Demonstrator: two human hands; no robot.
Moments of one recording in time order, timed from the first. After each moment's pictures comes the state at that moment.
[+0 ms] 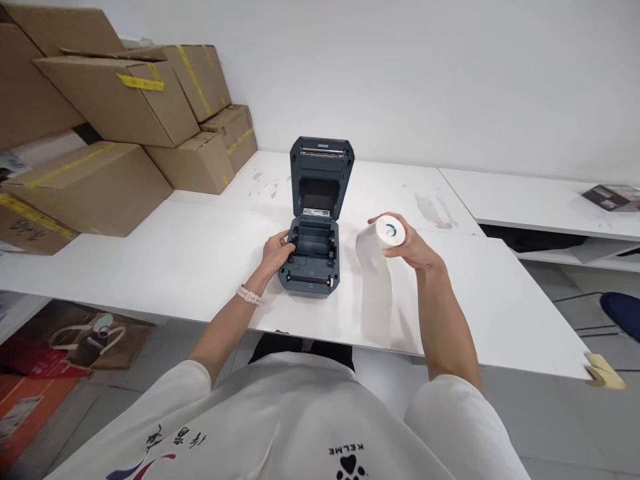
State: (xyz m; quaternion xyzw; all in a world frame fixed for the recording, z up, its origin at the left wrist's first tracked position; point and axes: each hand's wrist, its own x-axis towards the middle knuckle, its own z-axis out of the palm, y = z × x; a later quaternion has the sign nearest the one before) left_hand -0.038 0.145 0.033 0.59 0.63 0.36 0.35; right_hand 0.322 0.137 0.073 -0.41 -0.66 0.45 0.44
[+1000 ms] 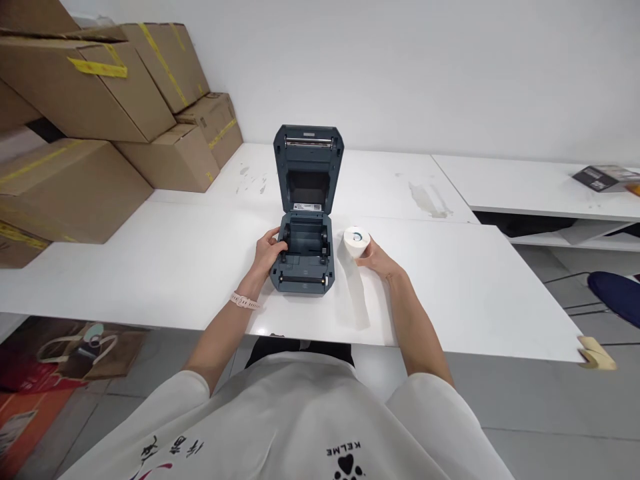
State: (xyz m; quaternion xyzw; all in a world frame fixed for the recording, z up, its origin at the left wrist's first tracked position) left_hand -0.033 0.149 0.022 0.48 0.59 0.44 0.48; right_hand 0.294 0.144 -0.022 -0.46 -0.60 0.52 0.41
